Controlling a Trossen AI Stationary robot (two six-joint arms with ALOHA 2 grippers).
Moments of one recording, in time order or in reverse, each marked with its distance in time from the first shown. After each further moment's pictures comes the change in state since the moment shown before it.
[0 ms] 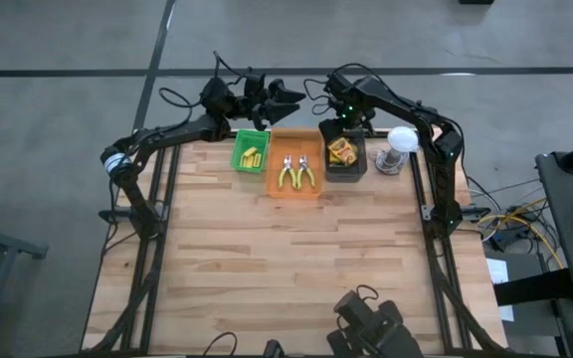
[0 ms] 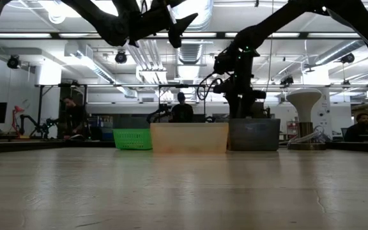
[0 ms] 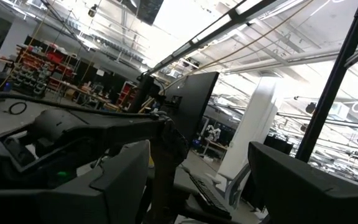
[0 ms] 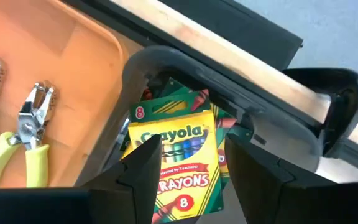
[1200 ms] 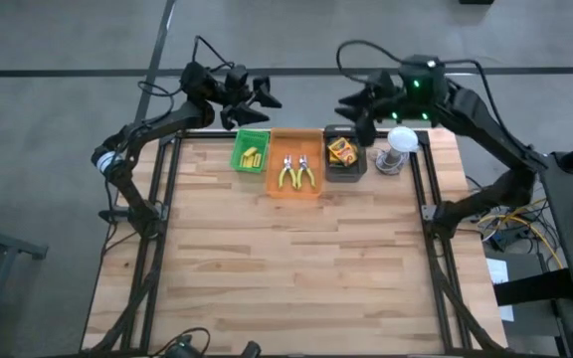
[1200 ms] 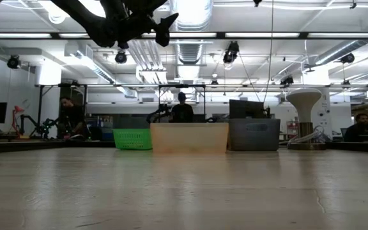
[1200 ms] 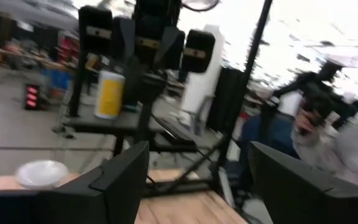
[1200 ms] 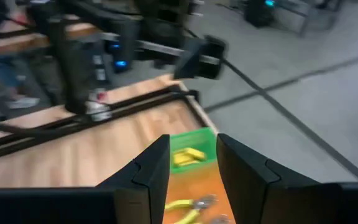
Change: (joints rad) left arm 0.171 -0.043 0.000 0.000 0.520 0.037; right arm 0.305 -0.660 0.016 0.302 -0.160 -0.237
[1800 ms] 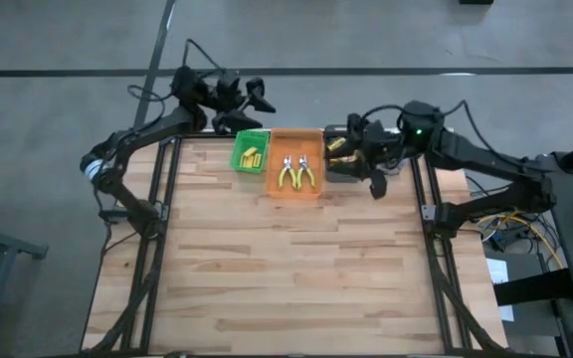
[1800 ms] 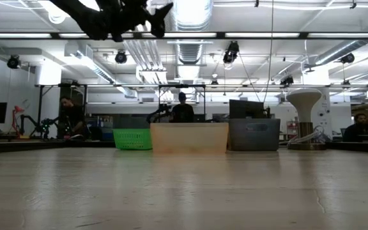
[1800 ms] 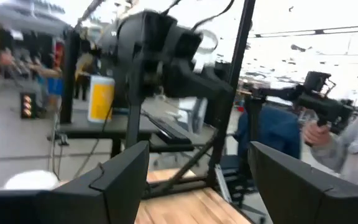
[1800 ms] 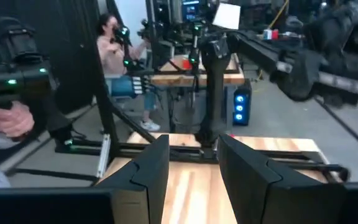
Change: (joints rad) left arm -0.014 -0.082 -0.053 -0.033 0.029 0.058; right arm 0.225 -0.206 -0.501 0.601 -0.356 0.007
